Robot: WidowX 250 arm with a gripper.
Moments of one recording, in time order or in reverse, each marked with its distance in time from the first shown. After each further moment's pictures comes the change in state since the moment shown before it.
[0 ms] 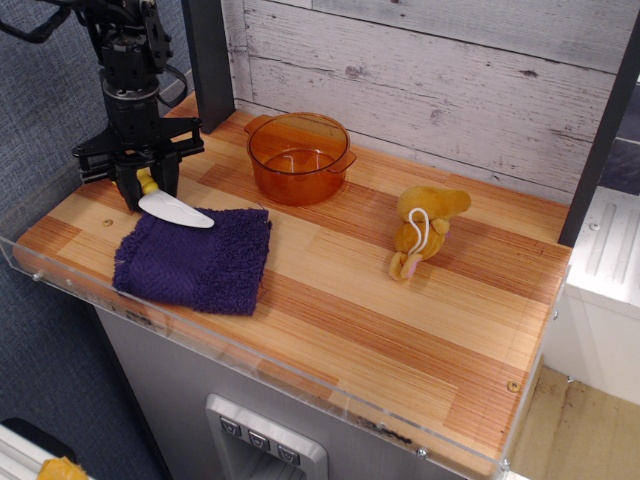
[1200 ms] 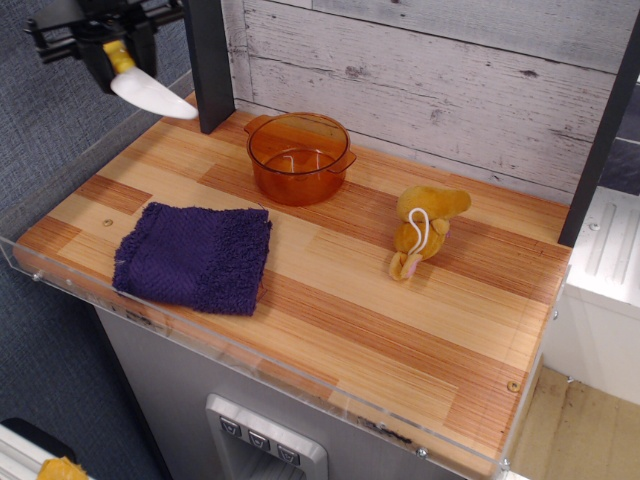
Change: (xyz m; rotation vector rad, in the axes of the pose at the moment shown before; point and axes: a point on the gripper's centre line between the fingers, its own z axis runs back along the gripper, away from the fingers) arm 0.004 -0.007 0.113 -0.191 -0.181 -0.048
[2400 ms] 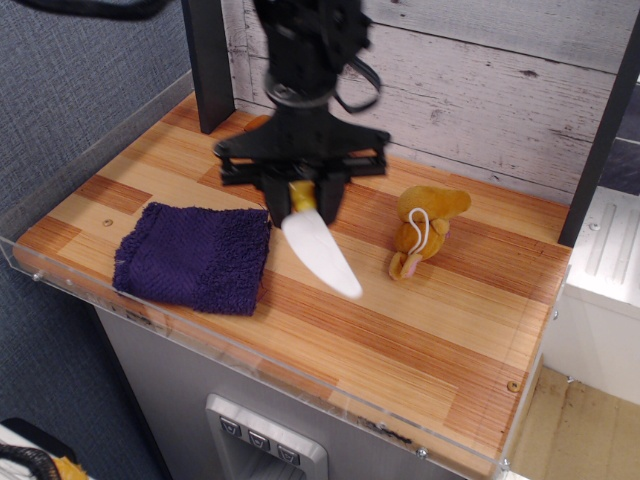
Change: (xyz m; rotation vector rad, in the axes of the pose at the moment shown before) arm -0.162 -0.067 -0.001 -0.017 0.090 -0.413
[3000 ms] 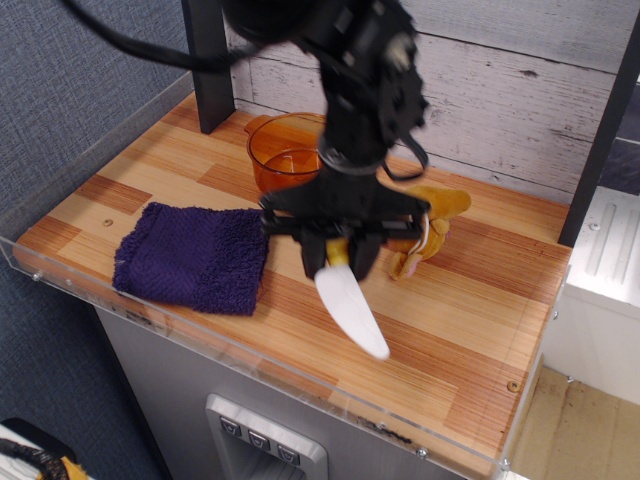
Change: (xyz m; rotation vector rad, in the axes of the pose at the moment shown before) arm -0.022 -0.021 -0.037 0.062 0.065 -0.066
